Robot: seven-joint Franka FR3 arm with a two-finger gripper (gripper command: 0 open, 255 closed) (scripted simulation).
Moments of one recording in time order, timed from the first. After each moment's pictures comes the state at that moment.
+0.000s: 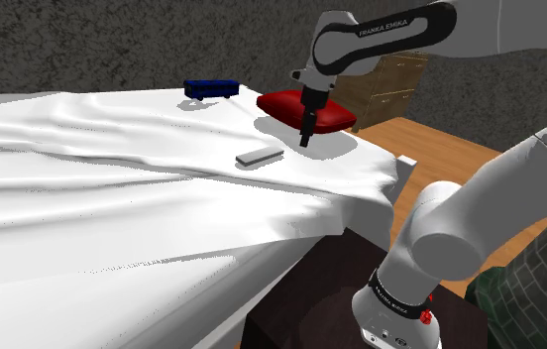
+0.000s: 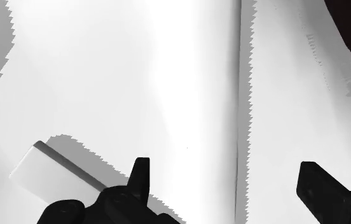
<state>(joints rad) 0.12 -0.42 -0.36 -2.37 -0.13 1.97 -0.76</state>
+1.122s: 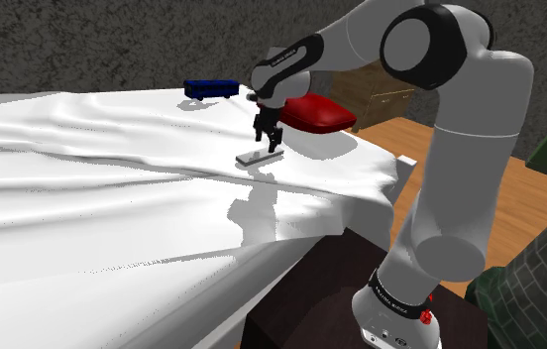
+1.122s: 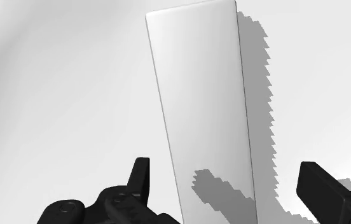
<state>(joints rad) 0.18 0.24 -0.45 -1.96 0.13 2.20 -1.63</state>
